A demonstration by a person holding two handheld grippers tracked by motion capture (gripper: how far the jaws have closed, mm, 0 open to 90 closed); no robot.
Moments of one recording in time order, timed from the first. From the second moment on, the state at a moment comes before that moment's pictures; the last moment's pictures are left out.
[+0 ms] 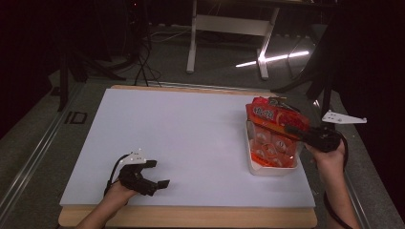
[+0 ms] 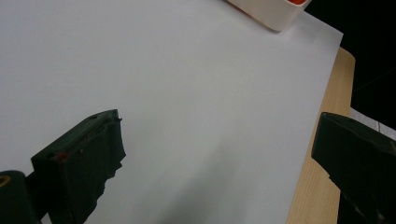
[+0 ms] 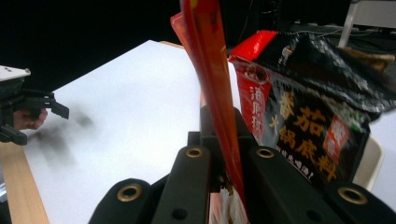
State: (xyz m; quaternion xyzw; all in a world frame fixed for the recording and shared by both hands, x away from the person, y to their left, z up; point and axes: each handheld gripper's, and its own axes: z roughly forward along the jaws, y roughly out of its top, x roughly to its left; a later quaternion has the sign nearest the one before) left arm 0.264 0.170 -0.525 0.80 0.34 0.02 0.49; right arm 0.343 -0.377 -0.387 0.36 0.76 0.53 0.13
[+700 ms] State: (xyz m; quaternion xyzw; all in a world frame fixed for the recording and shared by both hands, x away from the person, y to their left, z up) left arm 0.264 0.171 -0.527 0.80 0.34 0.02 0.50; right arm 0.326 -0.375 -0.373 0.37 0.74 0.54 0.17
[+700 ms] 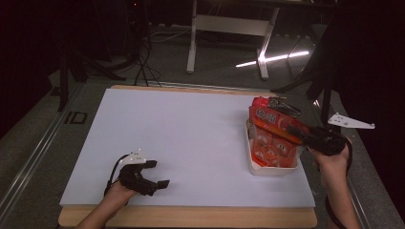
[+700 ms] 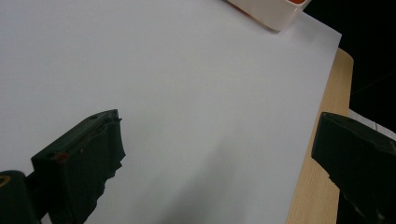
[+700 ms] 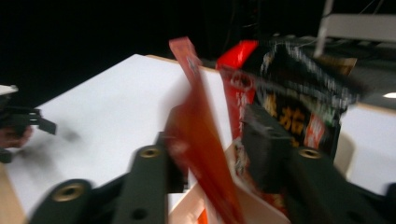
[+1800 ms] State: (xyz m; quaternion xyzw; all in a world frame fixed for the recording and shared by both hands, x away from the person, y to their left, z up) left arm 0.261 0.174 -0.527 0.80 0.34 0.02 0.50; right arm 0.291 -0.279 -0.367 0.27 0.75 0.59 0.12
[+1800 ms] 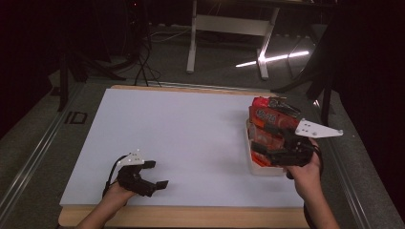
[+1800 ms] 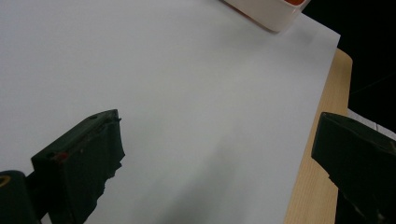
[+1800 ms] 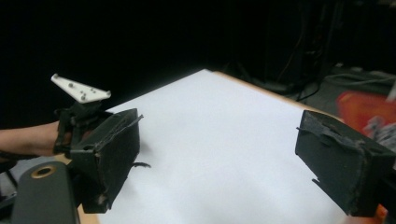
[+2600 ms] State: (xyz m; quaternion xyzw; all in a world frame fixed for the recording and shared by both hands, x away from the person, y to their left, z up) left arm 0.257 0.172 -0.522 0.80 0.33 0.04 0.51; right arm 0.277 -0.244 -0.463 0.26 0.81 0.52 0.10
